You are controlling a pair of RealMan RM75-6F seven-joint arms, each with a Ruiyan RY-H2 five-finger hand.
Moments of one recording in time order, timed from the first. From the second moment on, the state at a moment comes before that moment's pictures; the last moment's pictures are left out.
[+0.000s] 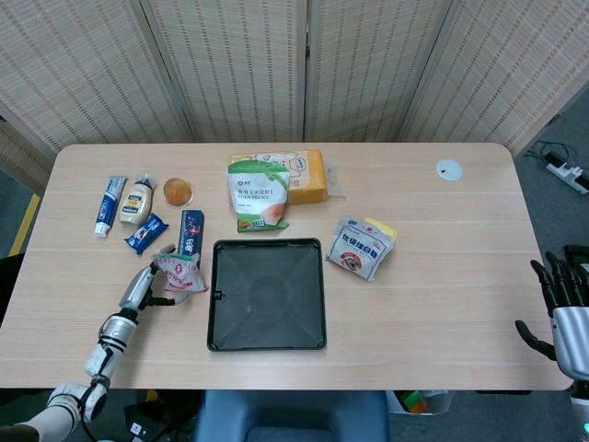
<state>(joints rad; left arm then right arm) -0.51 -1.86 -0.05 -0.58 1.49 1.02 -1.07 0.00 -1.05 0.06 -1.69 -1.54 1.60 -0.10</state>
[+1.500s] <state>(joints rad) -0.51 -2.05 -0.07 -0.28 1.47 1.06 -1.25 0.00 -1.04 0.08 -1.71 -1.53 1.59 -0.12</state>
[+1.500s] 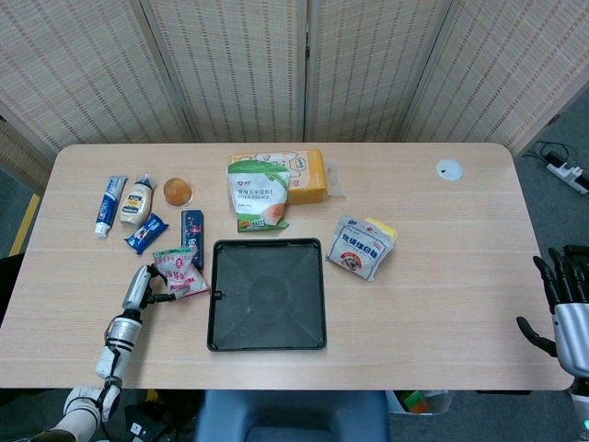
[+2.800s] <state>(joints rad) -0.59 -1.66 0.06 -0.72 1.69 1.41 -0.52 0.02 -1.07 0.08 -1.66 -1.58 1.60 -0.06</state>
